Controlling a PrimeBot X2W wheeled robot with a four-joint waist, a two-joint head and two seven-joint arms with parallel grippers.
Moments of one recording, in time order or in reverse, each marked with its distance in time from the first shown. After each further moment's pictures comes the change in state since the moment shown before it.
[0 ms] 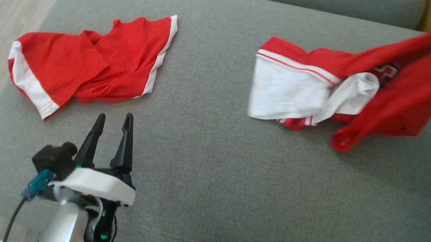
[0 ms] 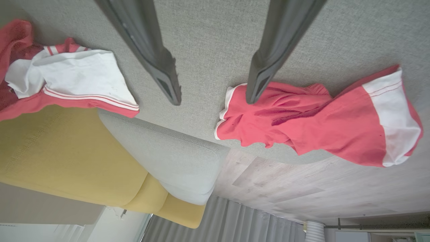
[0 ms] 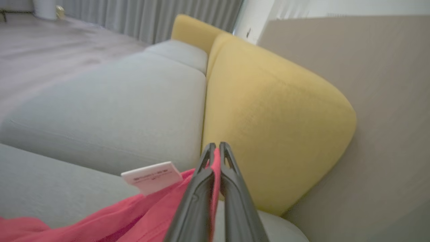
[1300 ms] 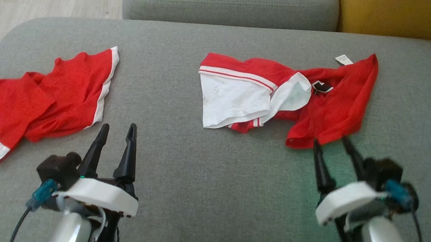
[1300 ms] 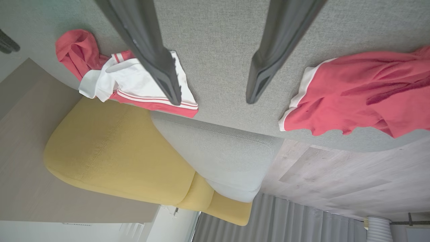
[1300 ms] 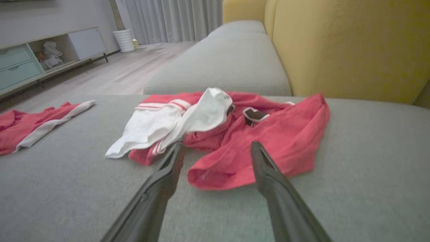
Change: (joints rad) left arm 0.041 0.000 -0.017 -0.021 -0.002 0.007 0.000; right arm 0.631 0.307 0.261 -0.195 0.281 0.000 -0.256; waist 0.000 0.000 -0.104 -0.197
